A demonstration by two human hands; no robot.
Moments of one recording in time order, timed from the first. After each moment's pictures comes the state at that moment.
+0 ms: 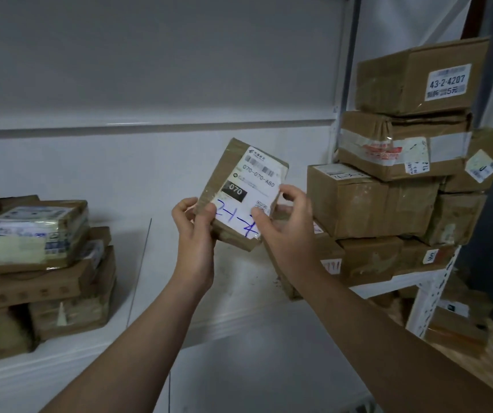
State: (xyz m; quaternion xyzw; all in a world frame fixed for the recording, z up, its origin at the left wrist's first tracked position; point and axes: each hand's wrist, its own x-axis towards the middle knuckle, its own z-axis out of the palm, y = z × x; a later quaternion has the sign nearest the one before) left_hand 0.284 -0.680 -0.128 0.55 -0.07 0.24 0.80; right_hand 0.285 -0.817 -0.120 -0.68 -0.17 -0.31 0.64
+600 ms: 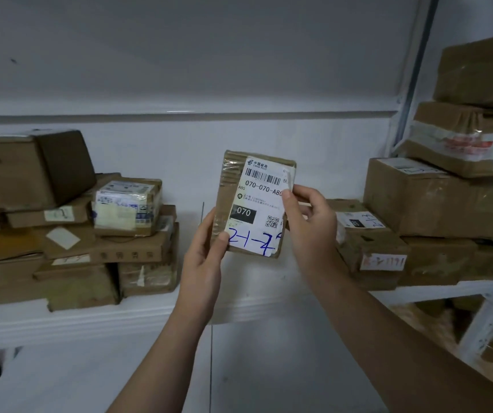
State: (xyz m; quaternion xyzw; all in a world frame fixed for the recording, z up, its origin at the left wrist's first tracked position) left_hand 0.207 -0.602 -0.165 0.64 -0.08 0.29 0.71; right_hand 0.267 -0.739 -0.121 -0.63 -0.13 -0.28 0.71
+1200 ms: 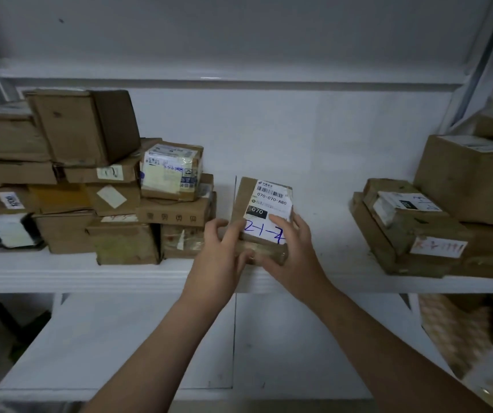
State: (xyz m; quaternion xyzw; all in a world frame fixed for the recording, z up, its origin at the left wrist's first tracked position) left_hand 0.174 -0.554 -0.198 0.92 0.02 0.27 0.28; right_hand 0.249 -0.697 -0.220 -0.79 -0.32 -0.17 0.50
